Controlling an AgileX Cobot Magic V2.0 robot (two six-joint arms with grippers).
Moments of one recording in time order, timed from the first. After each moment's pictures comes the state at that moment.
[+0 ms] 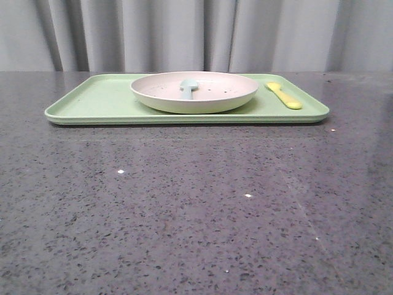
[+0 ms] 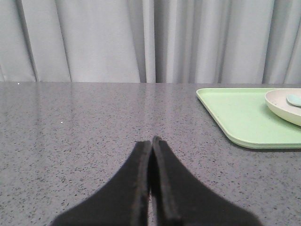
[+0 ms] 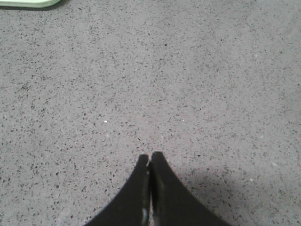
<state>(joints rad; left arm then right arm) 0.00 0.00 0.00 0.01 0.06 -0.10 0.23 0.30 -0.52 -0.20 0.98 0.24</state>
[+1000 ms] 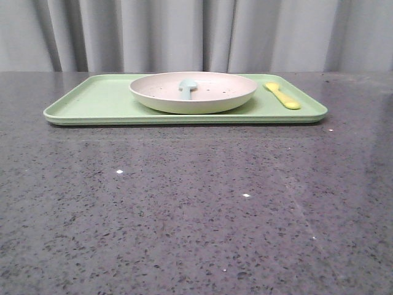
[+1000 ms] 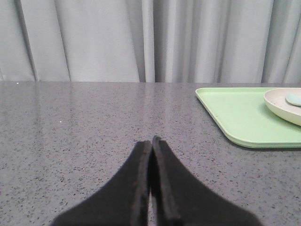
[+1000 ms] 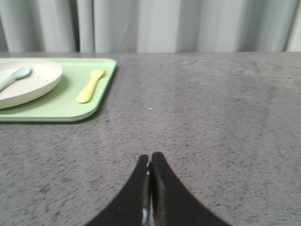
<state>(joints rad) 0.00 0.00 0.00 0.01 0.06 -0.10 0.07 -0.01 -0.09 -0.08 0.27 0.15</state>
